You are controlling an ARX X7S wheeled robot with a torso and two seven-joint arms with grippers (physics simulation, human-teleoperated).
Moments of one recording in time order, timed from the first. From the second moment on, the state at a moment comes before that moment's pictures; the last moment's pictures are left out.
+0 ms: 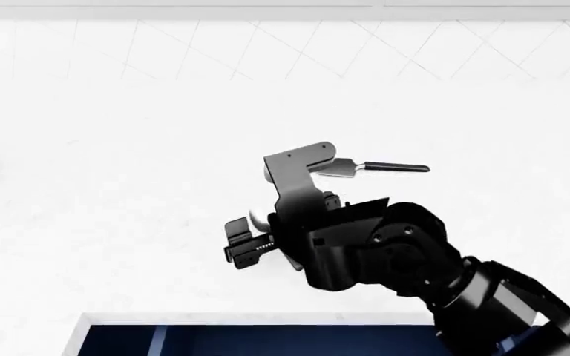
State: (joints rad) left arm 0.79 -0.56 -1.69 1.05 -0.72 -0.27 -0.21; right arm 1.13 0.25 -0.95 0.12 1.53 0.88 0.84
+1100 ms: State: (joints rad) left arm 0.79 -0.55 -1.65 1.05 -0.68 -0.25 -0.21; right arm 1.05 0.31 -0.97 0.02 1.49 0.74 0.66
